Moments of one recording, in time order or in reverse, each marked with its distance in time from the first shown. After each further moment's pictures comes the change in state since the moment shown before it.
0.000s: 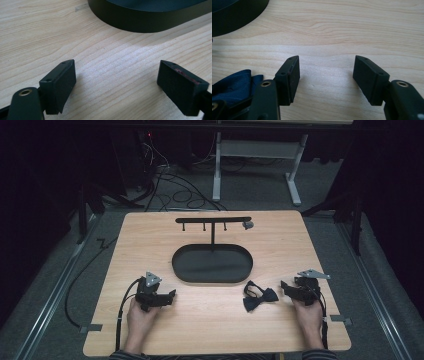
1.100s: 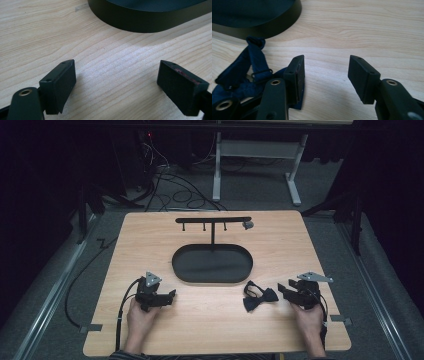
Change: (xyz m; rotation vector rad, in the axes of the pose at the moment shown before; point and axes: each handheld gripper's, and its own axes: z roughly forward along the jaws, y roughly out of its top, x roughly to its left) left arm 0.000 0.000 0.000 -0.001 0.000 -0.001; right arm 0.023 0.005 -0.030 -0.023 0.113 -0.012
